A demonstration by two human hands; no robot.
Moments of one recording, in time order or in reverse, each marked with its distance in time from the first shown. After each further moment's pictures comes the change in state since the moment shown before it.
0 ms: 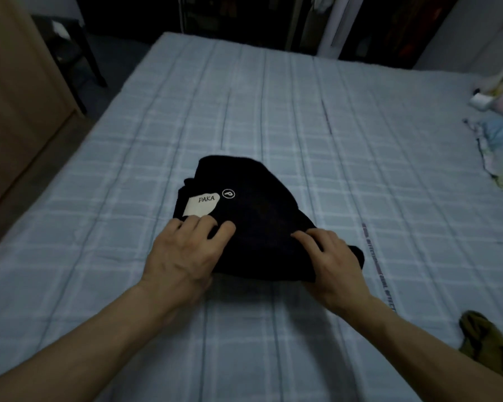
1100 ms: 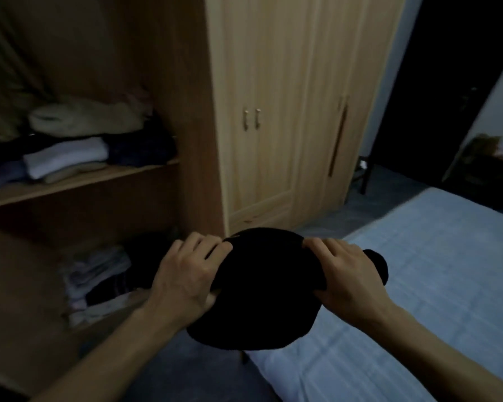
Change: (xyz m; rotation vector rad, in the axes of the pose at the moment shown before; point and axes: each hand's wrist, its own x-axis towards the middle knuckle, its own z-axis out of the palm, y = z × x) left_hand -0.508 0.139 -0.602 0.383 0.079 -0.783; right_hand -0.232 -0.441 -0.453 0.253 0.138 -0.961
